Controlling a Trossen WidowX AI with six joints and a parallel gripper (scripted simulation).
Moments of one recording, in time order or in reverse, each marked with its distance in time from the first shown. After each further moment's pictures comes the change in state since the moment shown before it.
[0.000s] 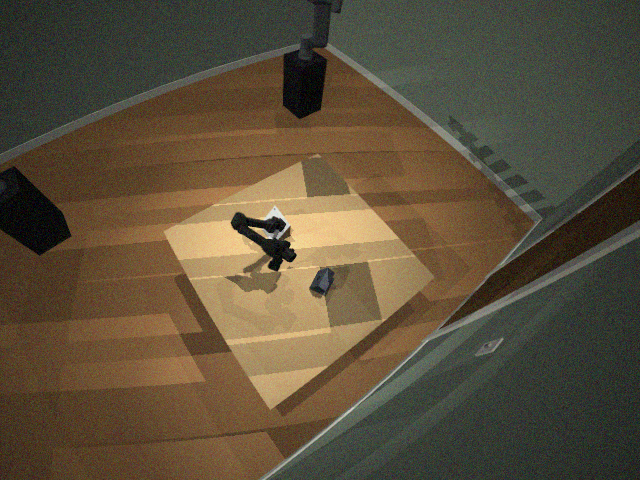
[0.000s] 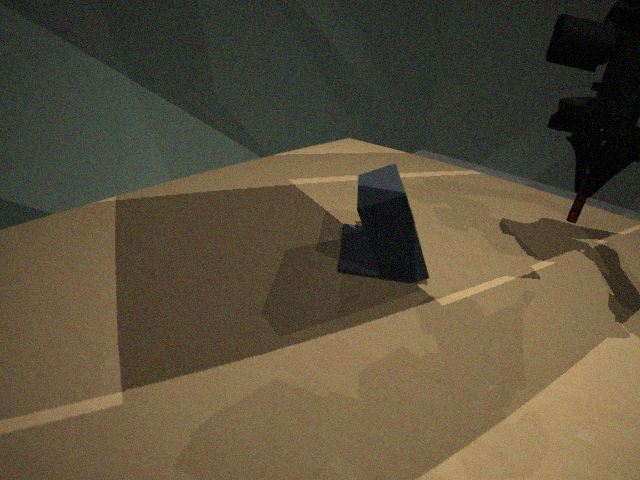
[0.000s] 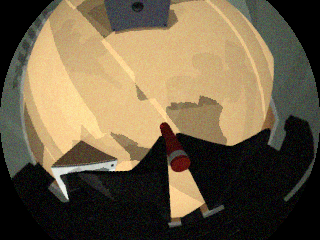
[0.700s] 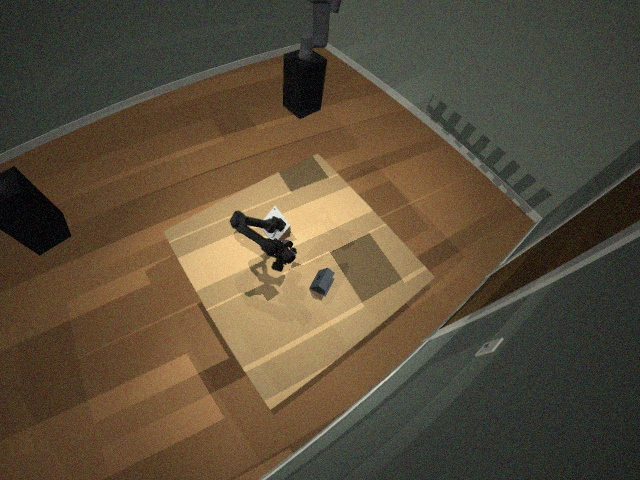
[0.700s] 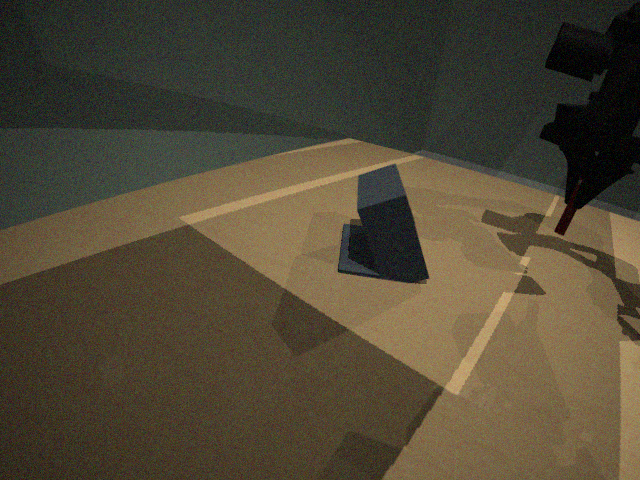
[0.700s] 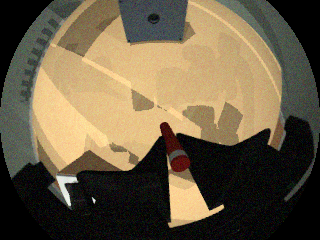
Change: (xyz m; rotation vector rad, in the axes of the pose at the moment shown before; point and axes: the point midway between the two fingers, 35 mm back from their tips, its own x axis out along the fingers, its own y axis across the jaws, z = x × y) arm 0.014 0.015 0.019 -0.032 -0.134 0.071
